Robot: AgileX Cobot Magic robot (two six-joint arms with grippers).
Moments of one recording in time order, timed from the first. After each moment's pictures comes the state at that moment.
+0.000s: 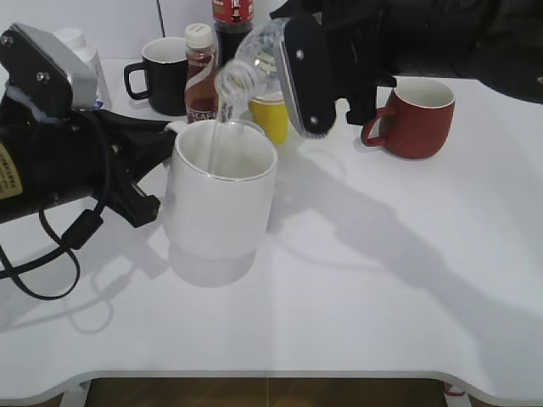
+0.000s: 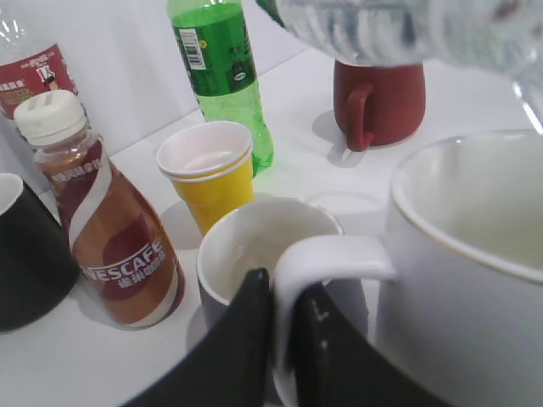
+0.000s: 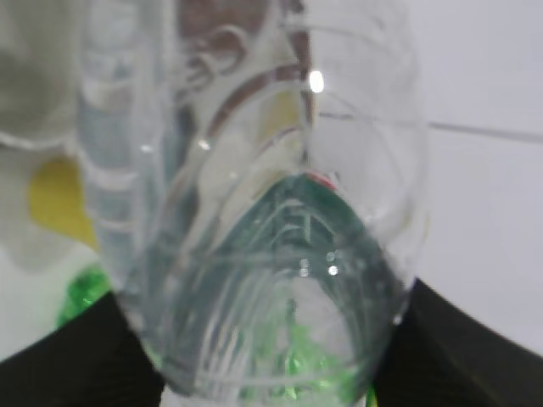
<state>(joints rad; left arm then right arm) -0.49 1.42 -0.52 0.45 -0.59 -0.14 0.61 1.63 -1.07 -0.73 -0.17 -0.90</state>
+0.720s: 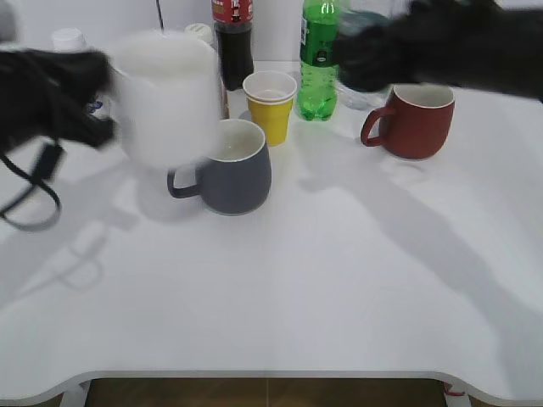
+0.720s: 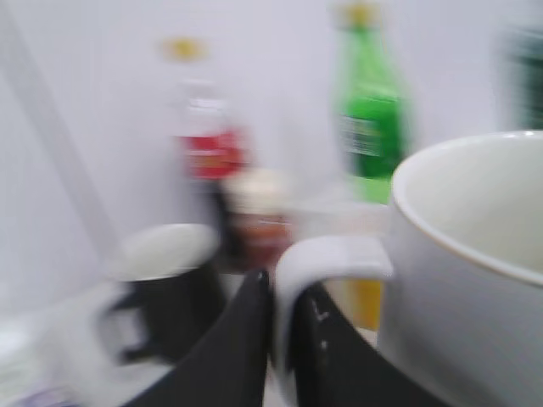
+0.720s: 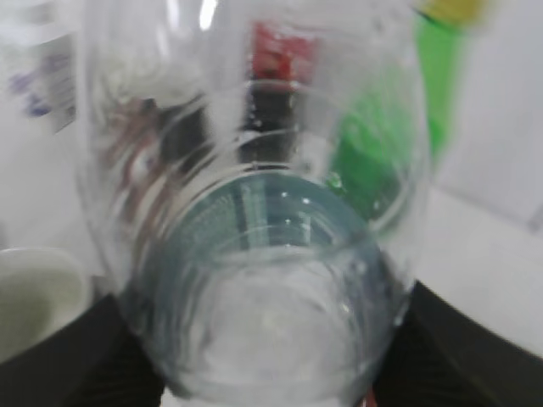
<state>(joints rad) -0.39 1.39 -0.52 0.13 -0.74 0.07 0.44 1.59 -0.93 -0.40 -0.29 0.31</state>
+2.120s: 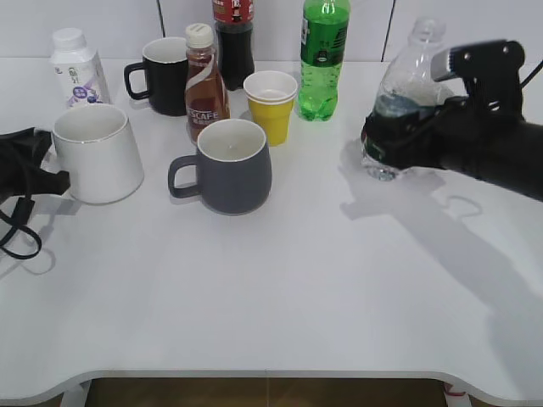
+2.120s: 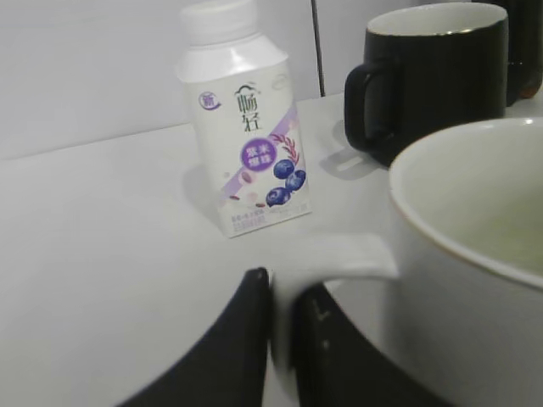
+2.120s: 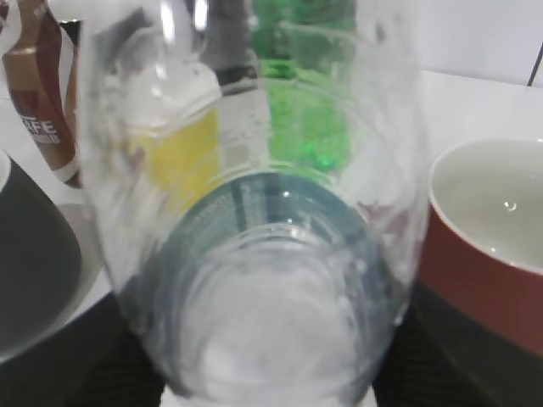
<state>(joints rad) -0.06 1.89 -0.50 0.11 -1.15 0.10 0.29 1.69 -0.65 -0.38 -0.68 0.34</state>
